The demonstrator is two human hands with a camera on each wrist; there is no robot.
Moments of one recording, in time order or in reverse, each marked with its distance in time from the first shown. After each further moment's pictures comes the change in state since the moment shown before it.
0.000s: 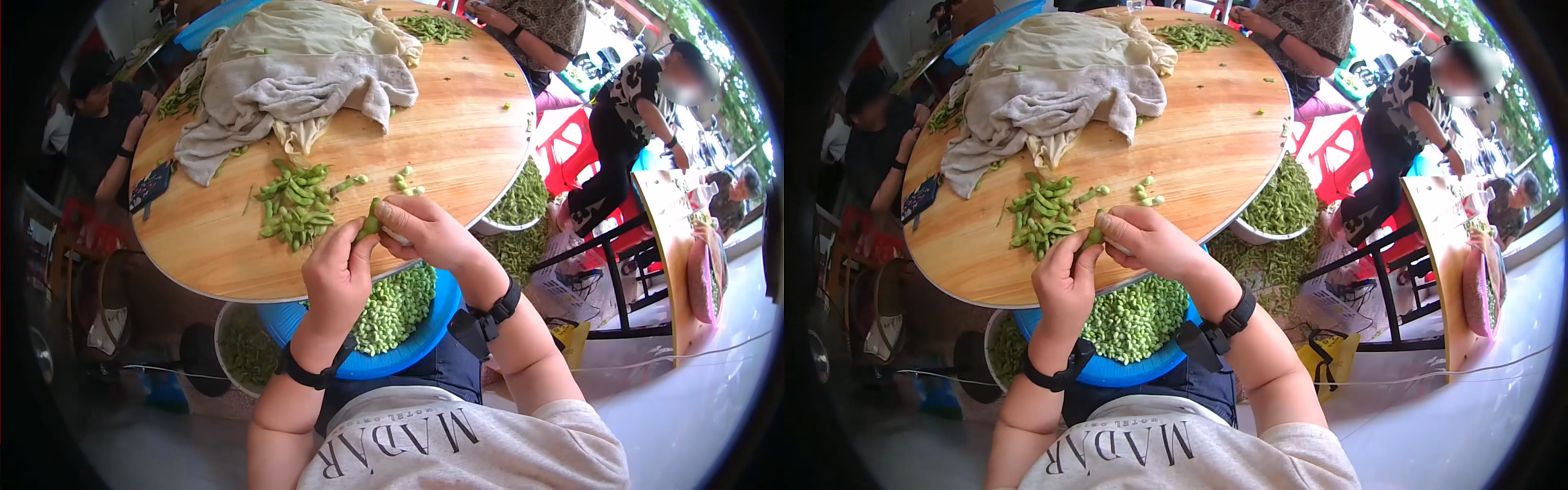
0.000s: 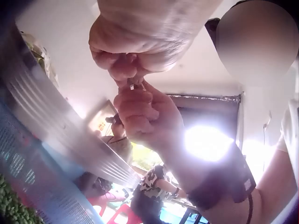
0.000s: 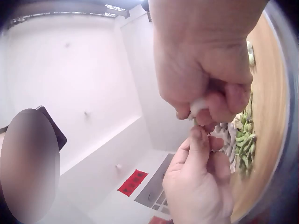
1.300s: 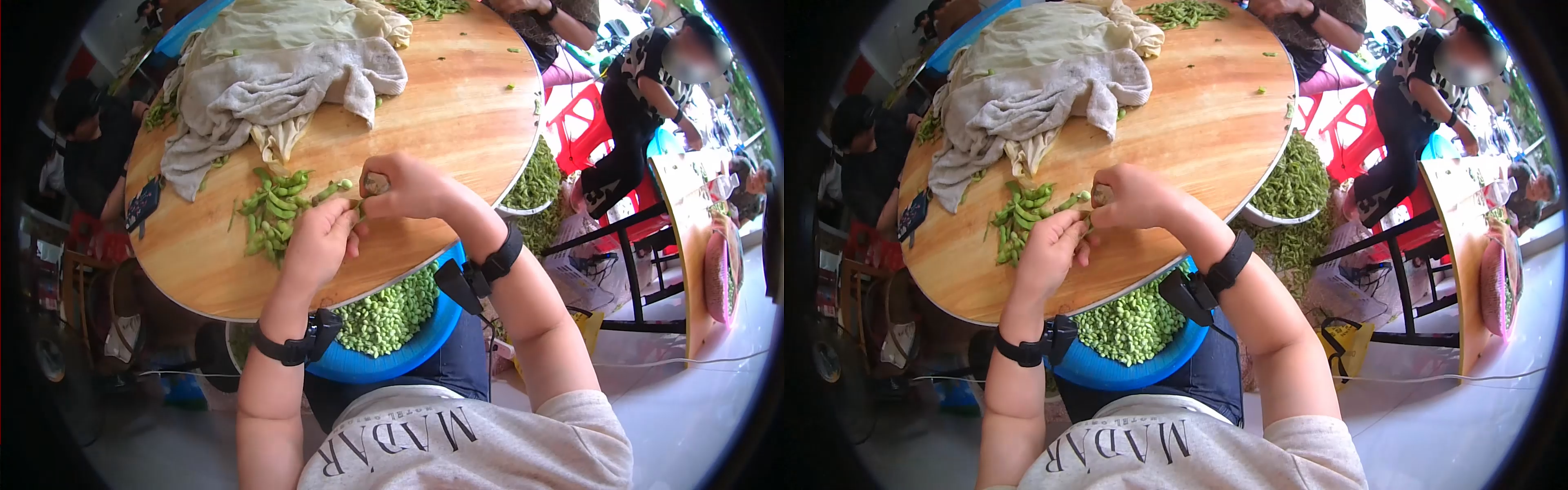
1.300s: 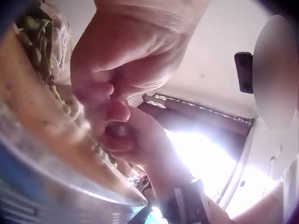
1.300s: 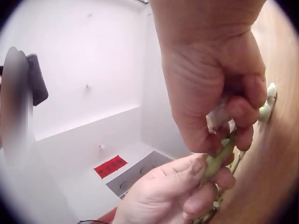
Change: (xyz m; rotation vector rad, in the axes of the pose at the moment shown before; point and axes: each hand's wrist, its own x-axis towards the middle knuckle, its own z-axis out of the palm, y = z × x) left_hand 0.051 -0.037 0.020 -0.355 -0.573 -0.619; right_hand 0.061 0.000 -0.064 -0.822 0.047 -0.082
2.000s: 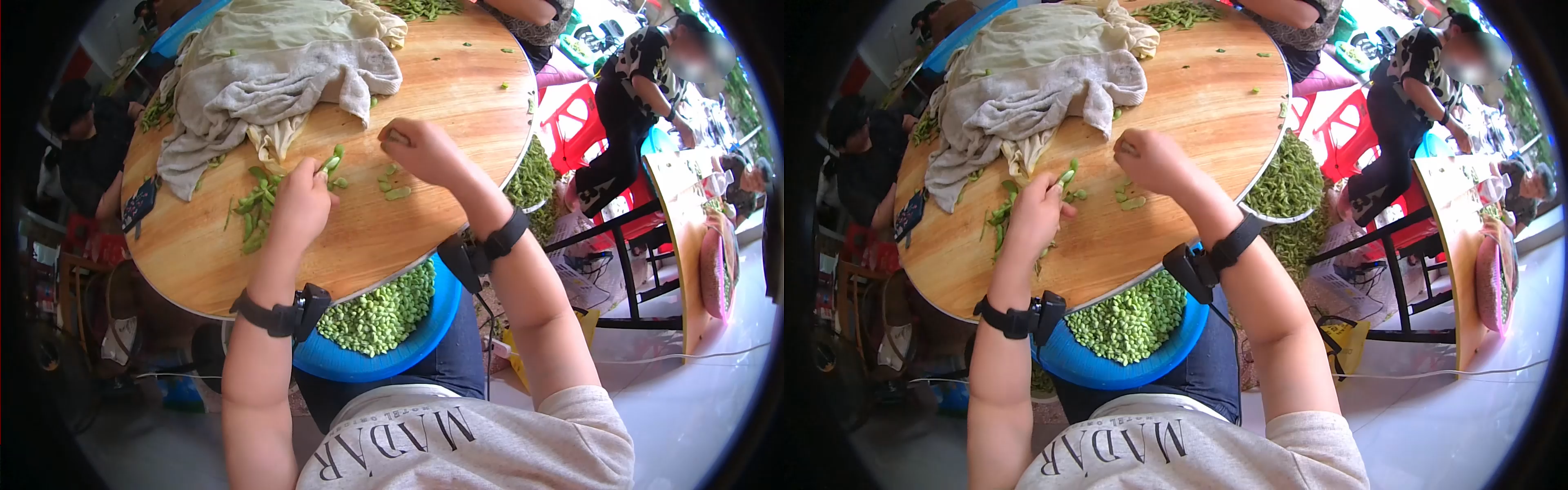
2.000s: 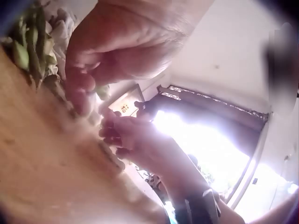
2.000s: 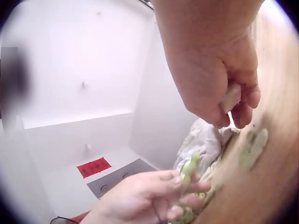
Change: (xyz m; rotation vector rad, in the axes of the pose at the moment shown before) left_hand 0.038 0.005 -0.019 0.420 0.227 -0.086; right_hand 0.011 0.020 -0.020 -0.014 0.359 0.057
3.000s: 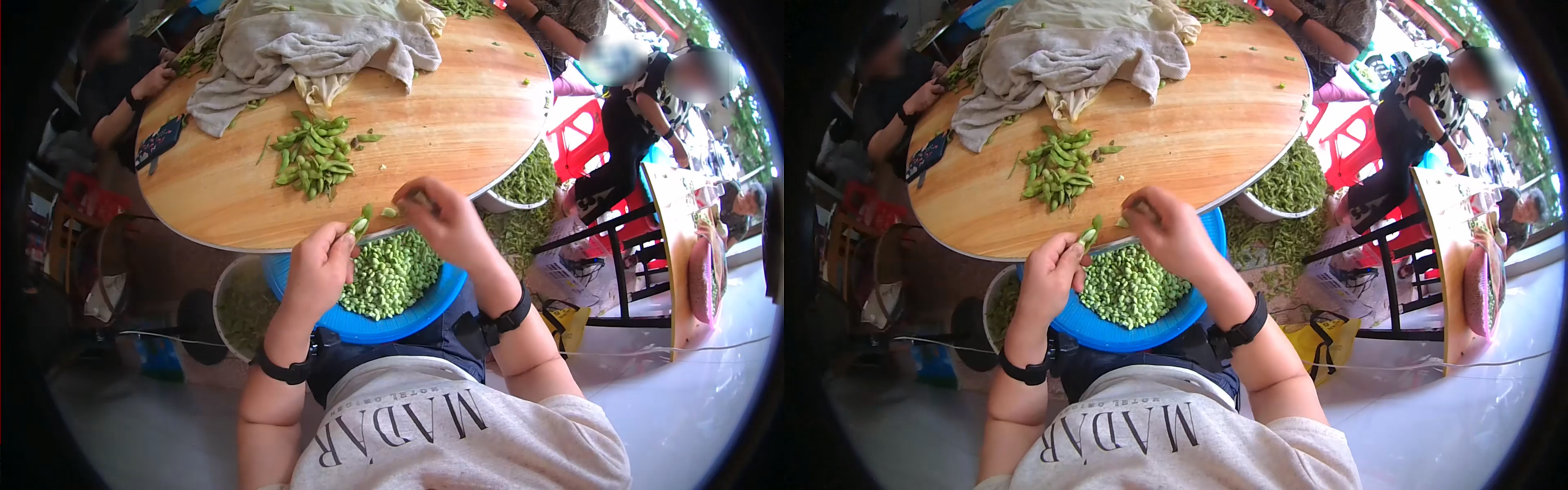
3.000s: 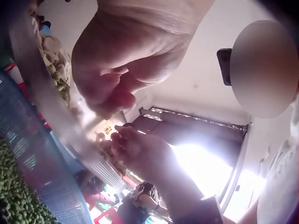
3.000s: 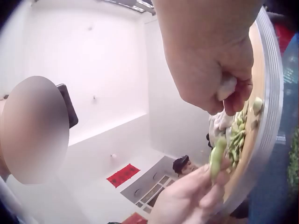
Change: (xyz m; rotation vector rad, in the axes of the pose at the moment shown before) left_hand -0.158 -0.043 -0.013 -0.508 -0.043 -0.011; right_hand -0.137 -0.068 0.061 0.334 0.022 0.038
